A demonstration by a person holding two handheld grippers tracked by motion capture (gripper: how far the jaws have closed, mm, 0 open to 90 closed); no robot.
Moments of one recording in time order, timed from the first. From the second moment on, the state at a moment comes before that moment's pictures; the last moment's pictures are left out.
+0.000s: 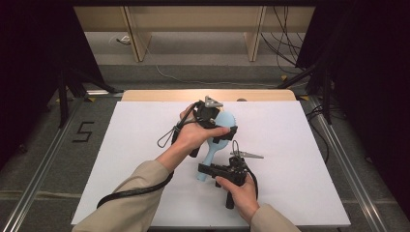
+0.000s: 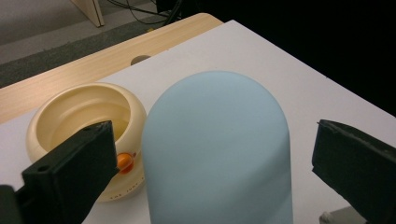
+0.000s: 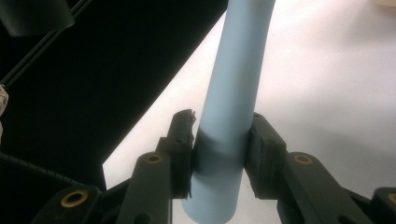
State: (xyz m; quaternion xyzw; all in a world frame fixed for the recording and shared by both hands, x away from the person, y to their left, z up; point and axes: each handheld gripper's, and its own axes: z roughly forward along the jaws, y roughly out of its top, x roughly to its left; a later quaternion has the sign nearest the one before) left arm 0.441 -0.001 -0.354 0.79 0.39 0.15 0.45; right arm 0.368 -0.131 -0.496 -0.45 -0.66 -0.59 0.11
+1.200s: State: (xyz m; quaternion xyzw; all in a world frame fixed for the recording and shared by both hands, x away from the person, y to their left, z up) left arm 0.450 -0.004 -0.365 0.79 0.43 0.12 0.42; right arm 0.367 -0.130 -0.494 -0.44 -0.66 -0.59 0.10
